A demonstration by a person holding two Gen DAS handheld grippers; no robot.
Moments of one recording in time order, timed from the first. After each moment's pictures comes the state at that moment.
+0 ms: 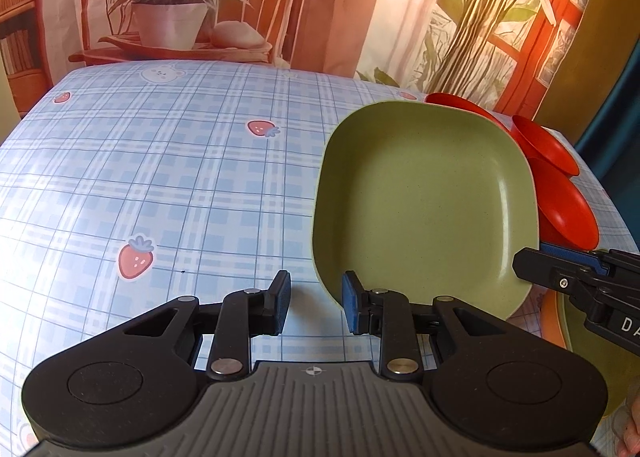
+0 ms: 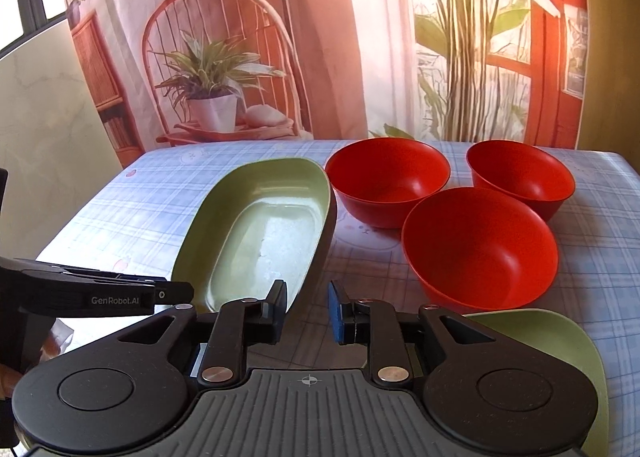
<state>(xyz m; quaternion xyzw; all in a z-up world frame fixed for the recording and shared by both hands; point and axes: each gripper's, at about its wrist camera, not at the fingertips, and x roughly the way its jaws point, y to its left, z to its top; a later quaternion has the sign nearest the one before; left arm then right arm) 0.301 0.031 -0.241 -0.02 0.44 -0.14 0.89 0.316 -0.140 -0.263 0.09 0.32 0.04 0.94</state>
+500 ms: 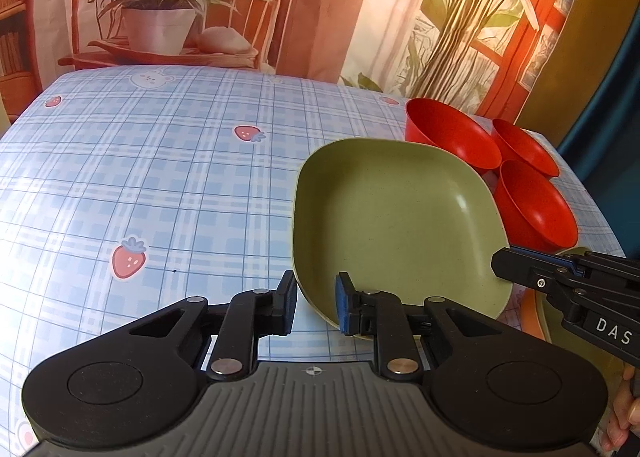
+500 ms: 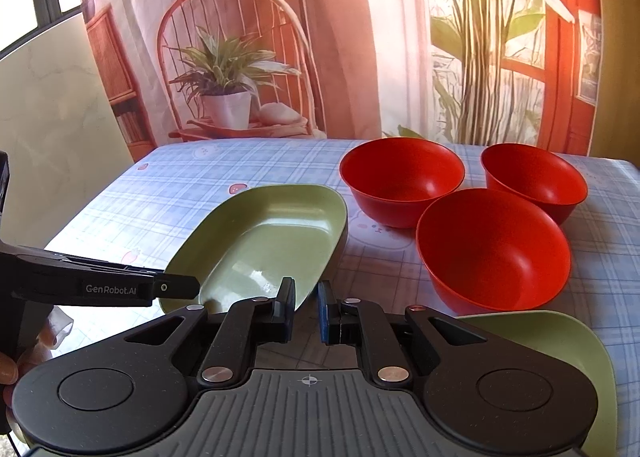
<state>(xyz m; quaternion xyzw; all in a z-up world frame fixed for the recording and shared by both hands) 0.291 0.031 -0.232 -0.03 0.43 -0.16 0.89 0.312 -0.137 -0.265 0.09 0.32 0.05 0.94</state>
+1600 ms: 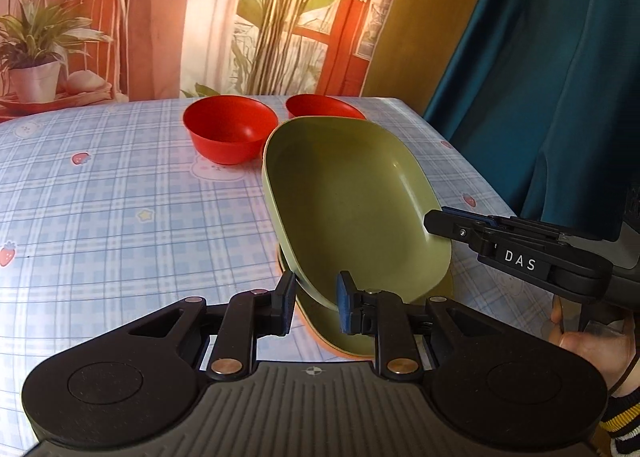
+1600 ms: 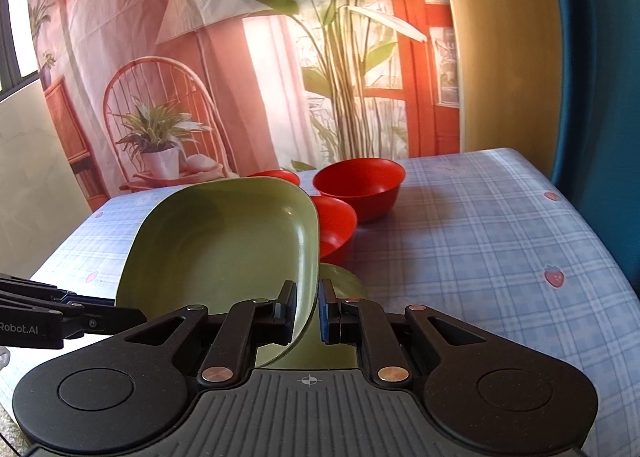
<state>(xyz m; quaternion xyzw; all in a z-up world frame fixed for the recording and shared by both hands) 0.188 -0.072 -0.189 0.01 0.40 -0.30 0.86 0.184 -0.252 -0.242 0.13 0.26 -0.03 0.96</state>
